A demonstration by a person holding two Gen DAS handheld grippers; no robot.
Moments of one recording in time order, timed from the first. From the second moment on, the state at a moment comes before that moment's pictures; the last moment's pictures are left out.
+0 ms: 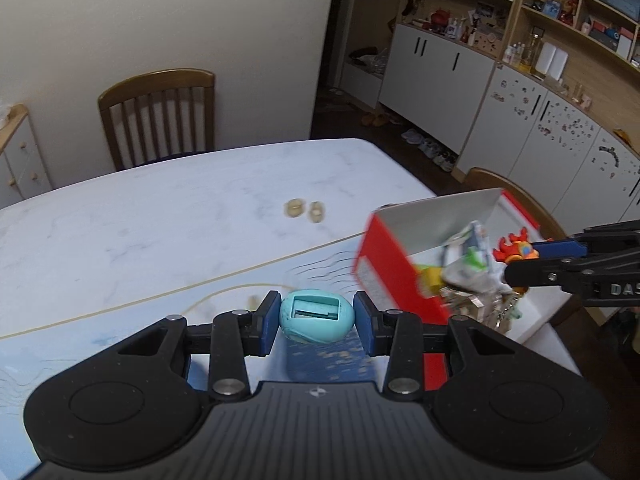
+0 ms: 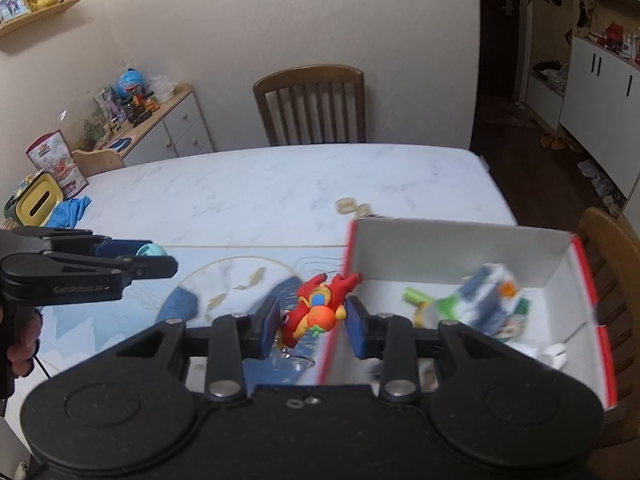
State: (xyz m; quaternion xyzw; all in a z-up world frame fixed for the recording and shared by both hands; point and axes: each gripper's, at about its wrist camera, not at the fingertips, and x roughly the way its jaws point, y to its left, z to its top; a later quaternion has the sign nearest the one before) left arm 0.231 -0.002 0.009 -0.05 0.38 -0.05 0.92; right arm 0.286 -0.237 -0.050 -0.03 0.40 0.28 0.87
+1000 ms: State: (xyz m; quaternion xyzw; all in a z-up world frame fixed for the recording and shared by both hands) left arm 0.312 -0.185 -0.040 0.02 0.46 -0.09 0.89; right arm 0.368 -0.400 -0.087 -0.02 0.41 0.24 0.88
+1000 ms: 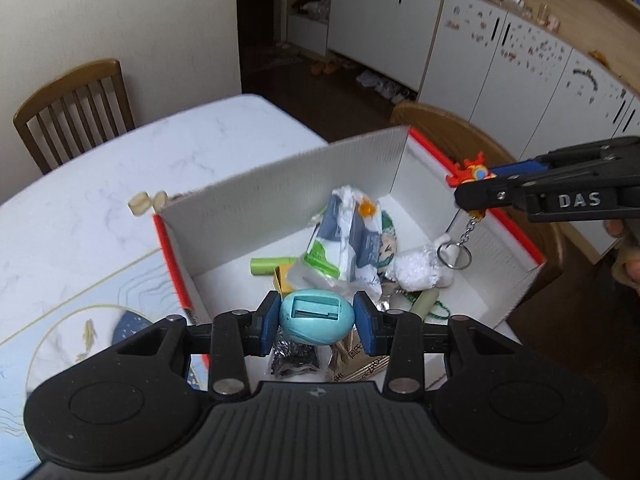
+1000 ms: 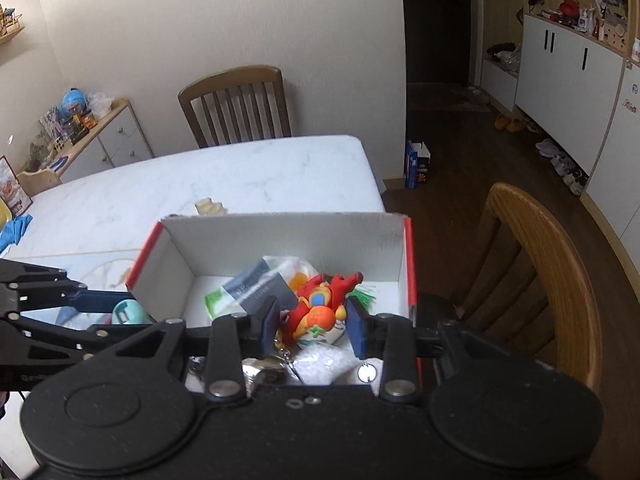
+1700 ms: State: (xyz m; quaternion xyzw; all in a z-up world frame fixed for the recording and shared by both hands) left arm 0.347 -0.198 -0.102 0.03 0.52 -0.06 0.85; right arm 0.388 -0.374 -0.136 -0.09 0.45 0.30 0.83
